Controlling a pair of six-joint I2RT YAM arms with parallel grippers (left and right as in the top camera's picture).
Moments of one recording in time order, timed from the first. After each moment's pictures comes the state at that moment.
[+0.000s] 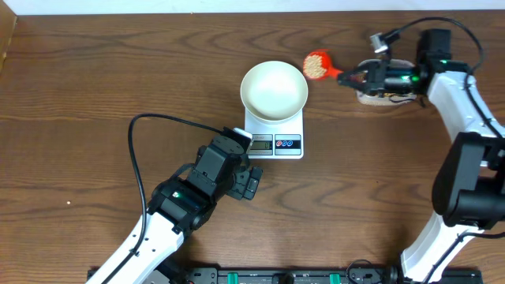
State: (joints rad) left arm -0.62 1.07 0.77 -0.63 -0.08 -0.17; right arm -0.09 1.99 1.49 -0.66 -1.28 0.07
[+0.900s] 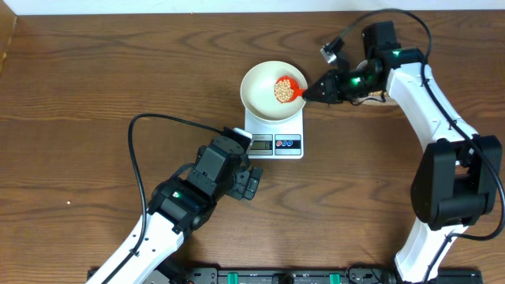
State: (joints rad) left arm -0.62 1.07 0.77 -0.63 -0.08 -0.17; right arm 0.15 1.99 1.61 -0.87 -0.89 0.02
